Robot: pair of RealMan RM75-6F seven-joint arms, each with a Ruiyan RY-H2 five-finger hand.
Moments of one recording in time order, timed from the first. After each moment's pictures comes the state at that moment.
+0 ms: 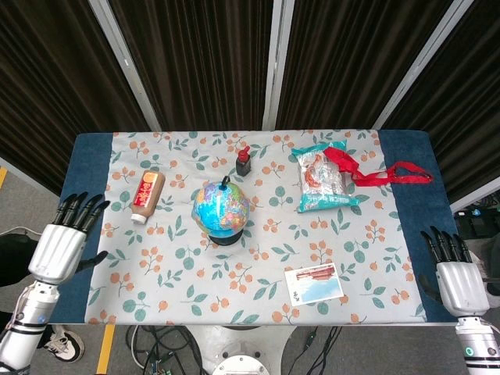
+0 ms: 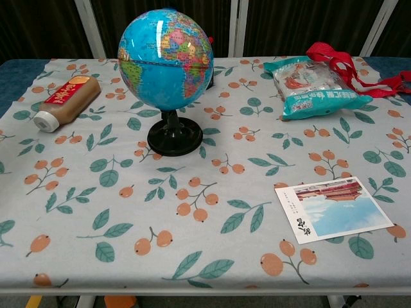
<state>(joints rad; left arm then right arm) -0.26 -1.11 -0.11 -1.78 1.61 1.43 0.25 0.08 -1.12 0.03 -1.61 -1.50 1.43 -0.14</state>
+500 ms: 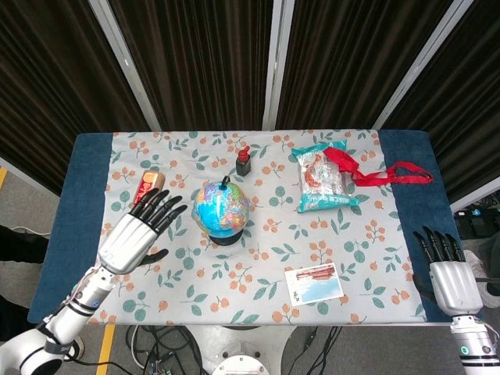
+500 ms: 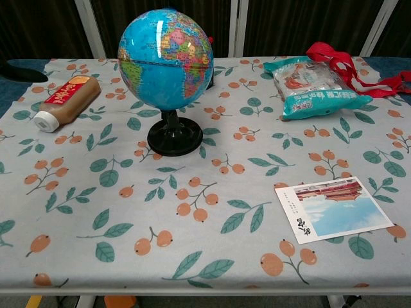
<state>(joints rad) -0.46 -1.21 -0.15 -1.83 1.71 1.26 0.30 0.10 -1.12 0.02 -1.61 -1.52 1.41 -0.15</state>
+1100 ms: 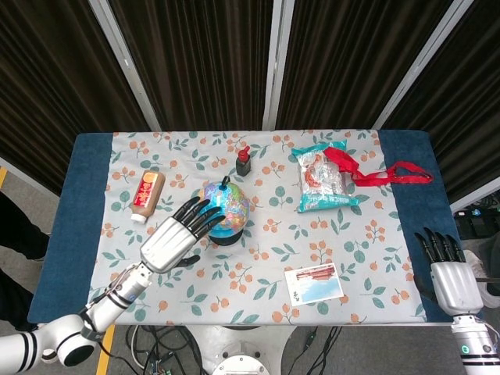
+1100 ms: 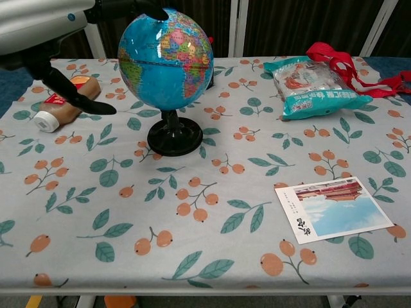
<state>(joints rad) -0.58 -1.37 -0.15 -1.75 1.66 1.15 0.32 0.10 -1.13 0.02 -1.58 -1.51 1.40 -0.12</state>
